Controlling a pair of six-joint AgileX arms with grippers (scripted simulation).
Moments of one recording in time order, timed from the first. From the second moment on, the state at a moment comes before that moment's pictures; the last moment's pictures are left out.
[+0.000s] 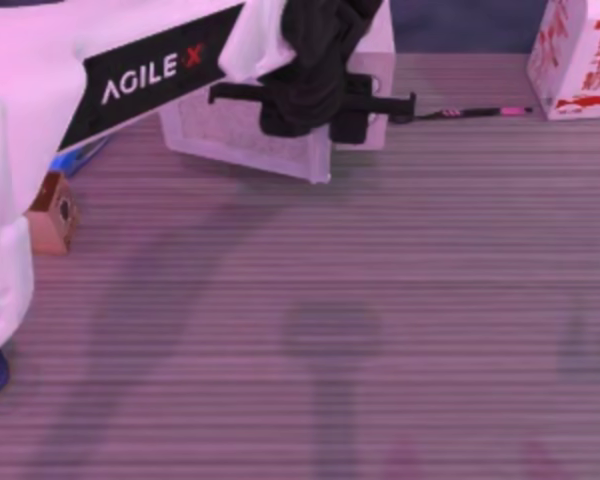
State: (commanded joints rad) left arm -0.64 2.18 1.89 -0.80 -0.22 -0.40; right arm 0.00 0.00 0.00 0.00 0.00 0.00
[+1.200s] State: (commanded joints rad) left arm -0.63 2.11 1.78 -0.74 -0.18 -0.33; right arm 0.00 0.00 0.00 0.00 0.00 0.00
